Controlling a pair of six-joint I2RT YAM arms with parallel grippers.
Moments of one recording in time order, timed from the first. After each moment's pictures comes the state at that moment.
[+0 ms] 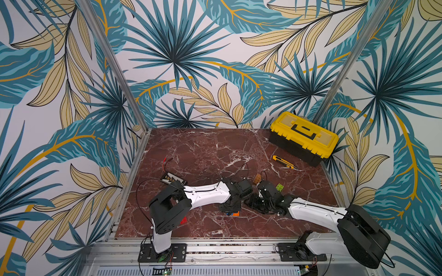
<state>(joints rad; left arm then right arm) -1.03 1.87 1.22 -0.85 -0.01 -1.07 0.67 1.29 0.47 -0.13 -0.15 1.03</state>
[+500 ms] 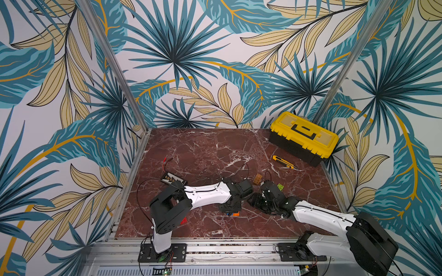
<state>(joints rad) -1.04 1.88 1.23 -0.87 -0.03 -1.09 0.66 1.21 0.45 -0.16 -0.08 1.03</state>
